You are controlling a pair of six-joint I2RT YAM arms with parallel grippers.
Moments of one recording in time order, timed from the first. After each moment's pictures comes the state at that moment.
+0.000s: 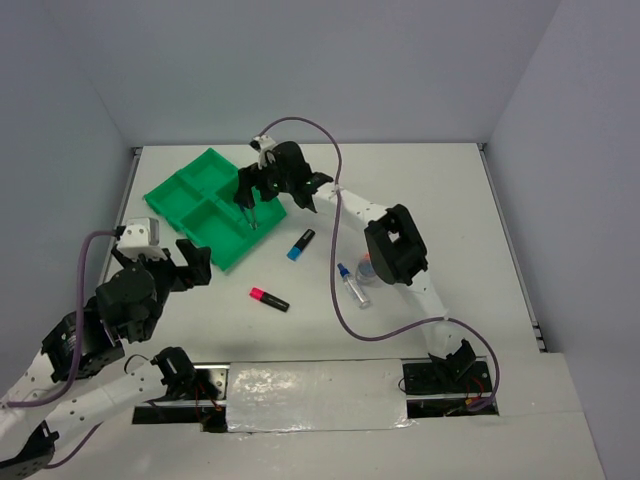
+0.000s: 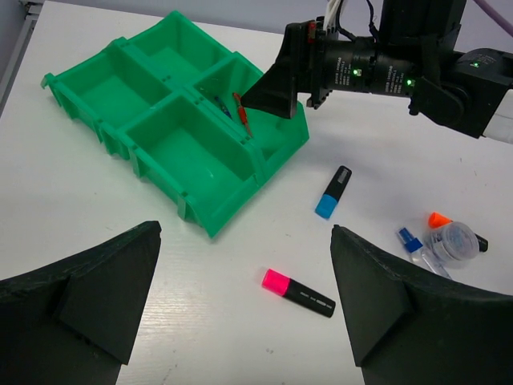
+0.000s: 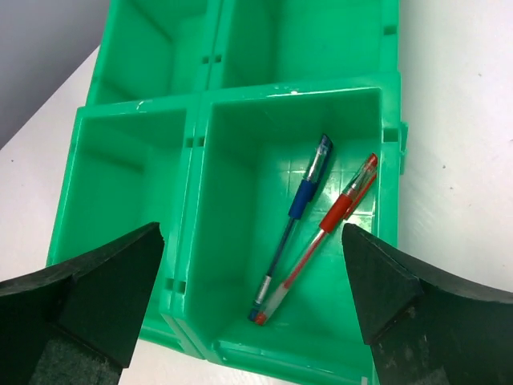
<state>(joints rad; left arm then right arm) -0.88 0.48 0.97 -0.79 -0.80 -0.44 0.69 2.43 2.08 -0.04 -0.38 0.23</state>
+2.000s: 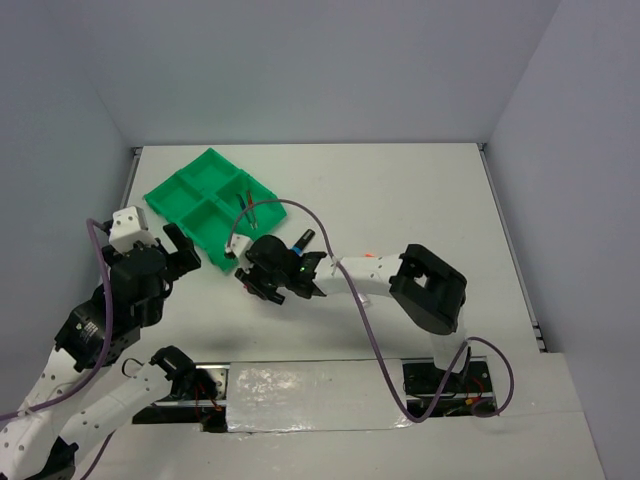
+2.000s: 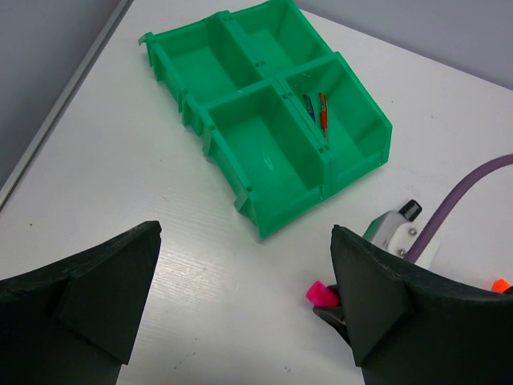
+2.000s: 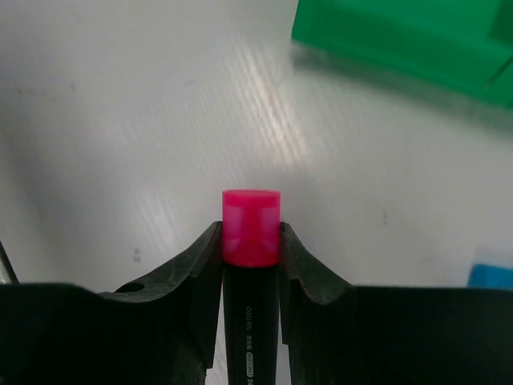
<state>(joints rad) -0.60 0.57 0.98 -0.85 -0.78 -0.55 1.10 1.93 1.25 -0.02 -0.06 0.00</state>
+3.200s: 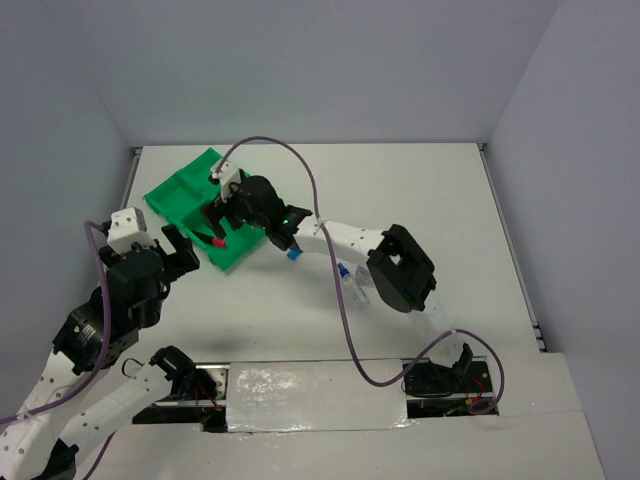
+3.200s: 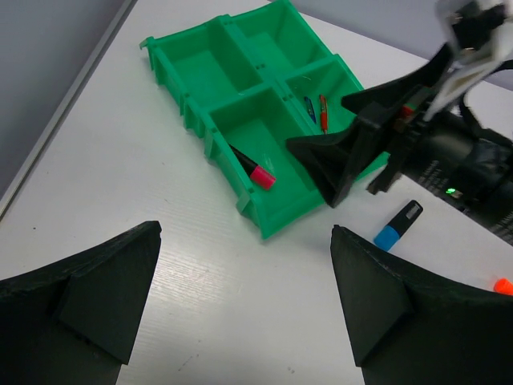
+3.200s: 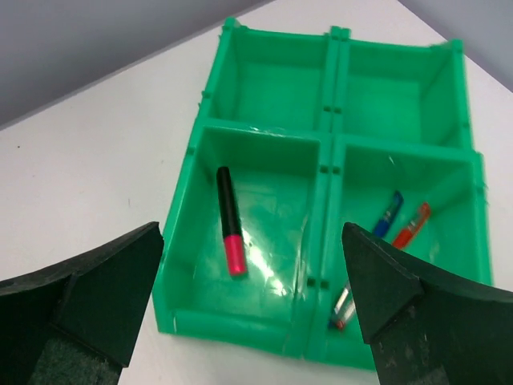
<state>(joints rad) -0.59 0.56 0.97 -0.84 -0.77 -0.53 0.95 2.21 1.81 0.18 -0.04 -0.01</state>
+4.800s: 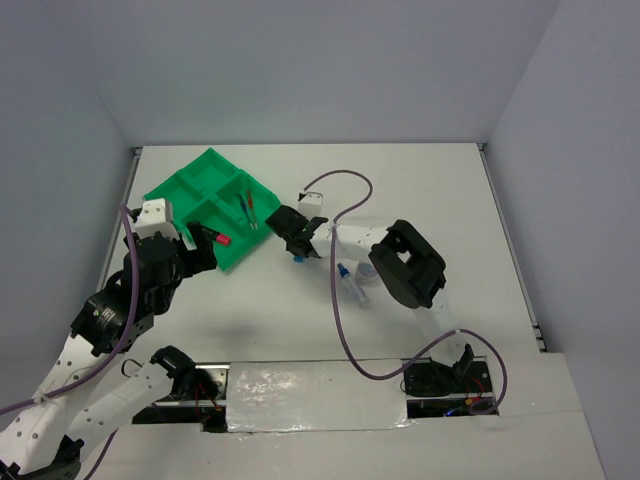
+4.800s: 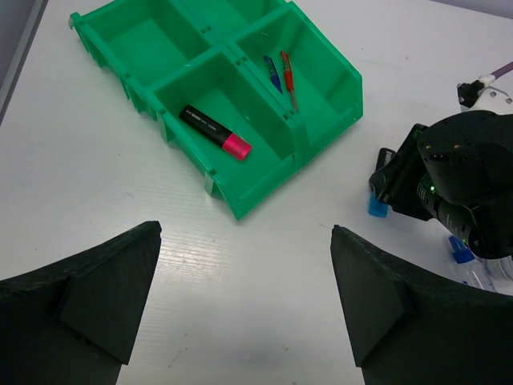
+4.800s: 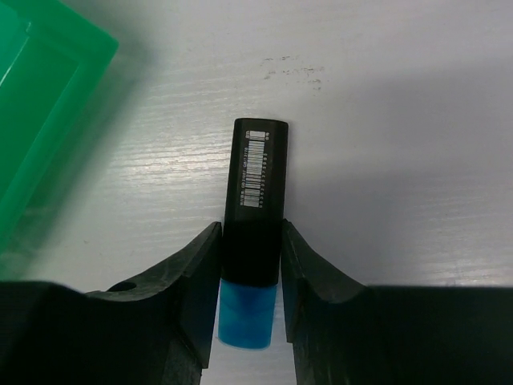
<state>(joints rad) -0.55 0.64 0.95 -0.77 -0.57 -0.45 0.87 2.15 1.52 -0.39 0.57 0.89</state>
